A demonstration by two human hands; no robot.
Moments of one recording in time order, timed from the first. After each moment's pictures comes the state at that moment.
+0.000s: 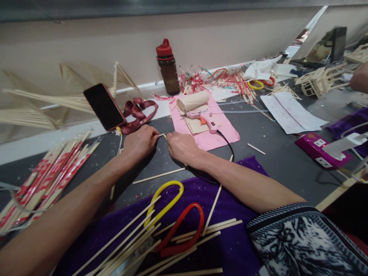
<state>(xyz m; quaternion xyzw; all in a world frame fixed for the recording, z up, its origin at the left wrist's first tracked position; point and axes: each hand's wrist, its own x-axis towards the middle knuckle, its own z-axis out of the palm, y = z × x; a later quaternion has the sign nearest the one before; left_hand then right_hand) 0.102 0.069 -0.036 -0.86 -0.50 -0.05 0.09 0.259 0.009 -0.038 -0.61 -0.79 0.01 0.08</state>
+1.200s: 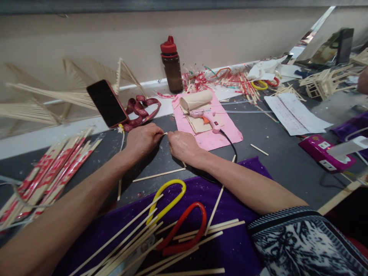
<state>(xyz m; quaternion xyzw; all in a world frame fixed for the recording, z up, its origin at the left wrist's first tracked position) 0.103 0.072 -0.031 -0.88 -0.47 -0.06 0.06 0.253 0.011 -0.034 -0.61 -0.79 0.02 0.07</state>
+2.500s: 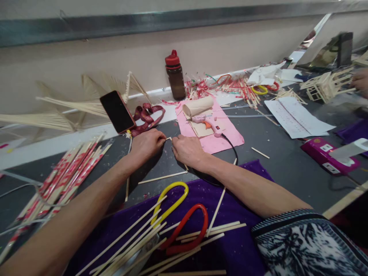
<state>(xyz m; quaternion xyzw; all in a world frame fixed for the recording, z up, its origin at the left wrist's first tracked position) 0.100 0.071 -0.029 -0.87 -0.49 -0.05 0.07 0.259 0.002 -0.026 -0.61 -0.79 0.00 0.08</state>
